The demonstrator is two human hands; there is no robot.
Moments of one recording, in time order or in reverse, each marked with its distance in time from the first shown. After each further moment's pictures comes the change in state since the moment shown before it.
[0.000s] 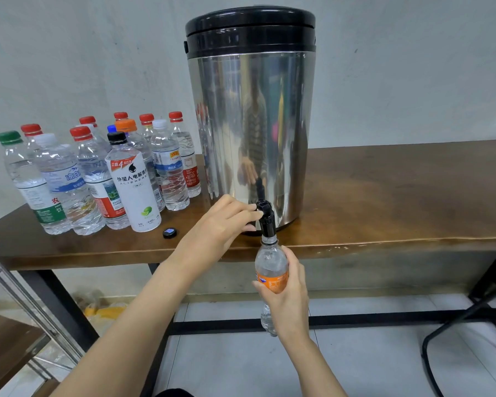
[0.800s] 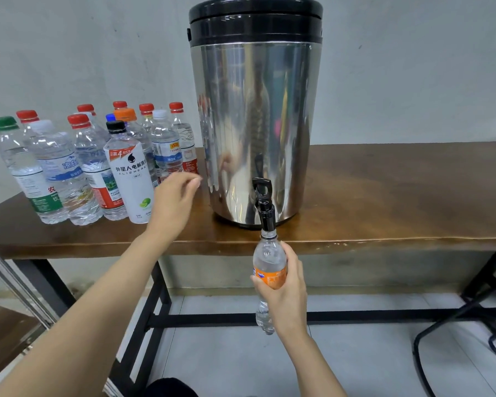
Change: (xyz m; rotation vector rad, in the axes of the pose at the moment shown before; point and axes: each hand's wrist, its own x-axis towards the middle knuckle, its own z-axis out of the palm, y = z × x) left_hand -0.009 -0.058 -0.015 -0.100 0.216 -0.775; right_hand -0.002 0.001 -0.001 0.018 0.008 -0.009
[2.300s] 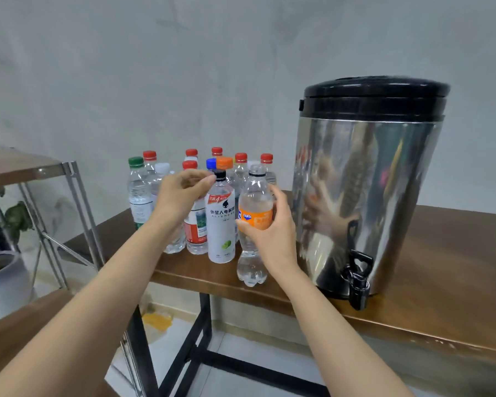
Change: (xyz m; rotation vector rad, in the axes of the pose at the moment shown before) left_hand 0.052 -0.020 -0.144 -0.457 0.202 -0.356; right_hand 0.100 -0.180 0.141 0.139 -0.231 -0.392
